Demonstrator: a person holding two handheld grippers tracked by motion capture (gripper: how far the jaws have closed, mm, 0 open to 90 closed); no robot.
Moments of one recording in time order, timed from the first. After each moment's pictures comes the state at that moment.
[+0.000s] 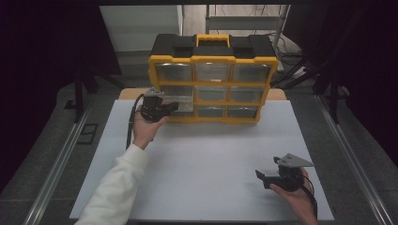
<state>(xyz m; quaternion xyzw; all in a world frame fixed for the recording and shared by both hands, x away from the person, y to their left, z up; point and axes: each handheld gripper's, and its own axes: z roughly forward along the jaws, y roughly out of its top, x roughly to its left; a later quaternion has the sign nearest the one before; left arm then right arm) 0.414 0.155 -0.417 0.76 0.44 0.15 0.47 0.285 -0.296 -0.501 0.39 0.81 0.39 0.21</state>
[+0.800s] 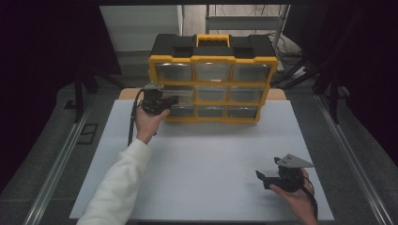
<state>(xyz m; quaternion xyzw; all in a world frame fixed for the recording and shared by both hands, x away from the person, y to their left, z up) 0.437 0.156 -0.417 0.73 0.47 0.14 0.48 0.283 -0.295 -0.501 0.39 0.81 0.39 0.22</state>
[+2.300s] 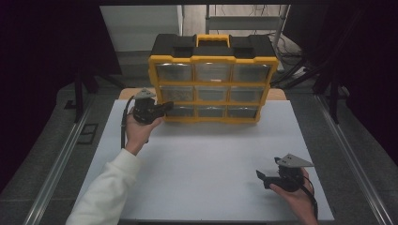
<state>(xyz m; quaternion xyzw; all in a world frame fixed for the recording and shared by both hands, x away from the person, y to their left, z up) 0.388 0.174 -0.411 0.74 0.43 0.16 0.50 0.285 -0.297 -0.502 0.40 0.81 0.38 0.22</state>
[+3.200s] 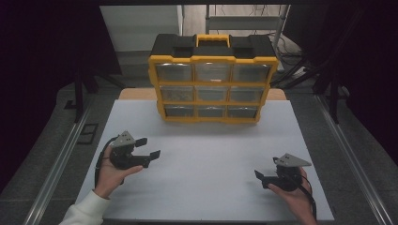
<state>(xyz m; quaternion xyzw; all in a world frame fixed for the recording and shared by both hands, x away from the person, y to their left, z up) 0.285 0.219 -0.476 0.78 0.40 0.14 0.45 0.287 -0.292 -0.504 0.39 0.81 0.38 0.21</state>
